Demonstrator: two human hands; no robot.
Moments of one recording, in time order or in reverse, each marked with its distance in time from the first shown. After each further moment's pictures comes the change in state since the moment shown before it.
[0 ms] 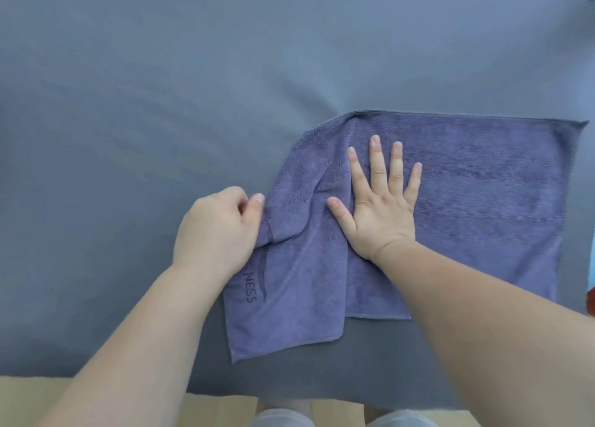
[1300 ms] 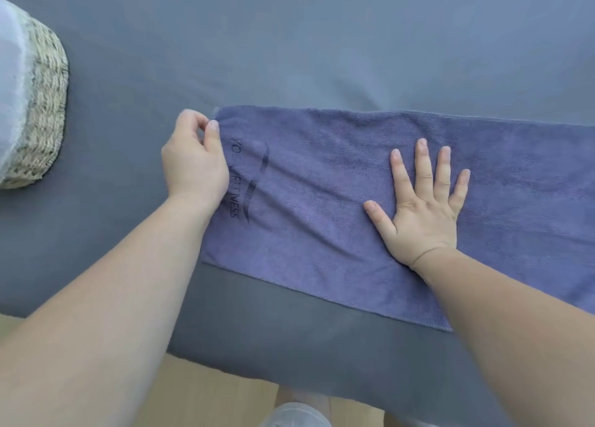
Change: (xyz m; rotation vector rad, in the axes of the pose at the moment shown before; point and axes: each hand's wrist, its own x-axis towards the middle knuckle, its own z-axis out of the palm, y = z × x) left_hand 0.064 -0.049 -0.037 -0.404 0.456 -0.182; right_hand 0.000 0.002 0.006 0.064 0.036 -0.029
